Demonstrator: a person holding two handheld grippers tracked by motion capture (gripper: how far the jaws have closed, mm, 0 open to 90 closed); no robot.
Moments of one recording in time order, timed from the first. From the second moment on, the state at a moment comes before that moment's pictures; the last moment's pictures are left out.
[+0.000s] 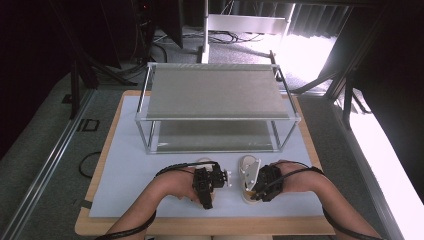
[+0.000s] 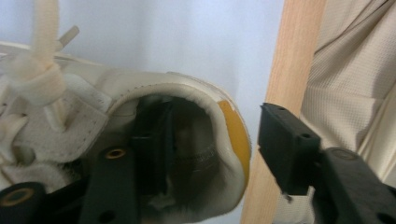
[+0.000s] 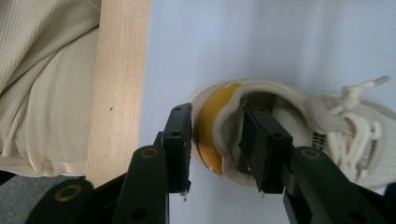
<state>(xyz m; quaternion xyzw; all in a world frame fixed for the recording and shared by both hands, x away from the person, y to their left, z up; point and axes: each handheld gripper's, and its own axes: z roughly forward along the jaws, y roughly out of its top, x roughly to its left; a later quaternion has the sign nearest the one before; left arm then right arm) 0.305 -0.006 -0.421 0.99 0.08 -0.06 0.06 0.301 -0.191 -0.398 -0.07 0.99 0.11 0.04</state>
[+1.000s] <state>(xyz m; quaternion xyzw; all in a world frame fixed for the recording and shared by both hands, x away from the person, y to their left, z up) 0.338 0.016 -0.391 0.99 0.06 0.00 0.16 0.331 -0.189 -0.374 -0.05 0.98 0.15 0.10</state>
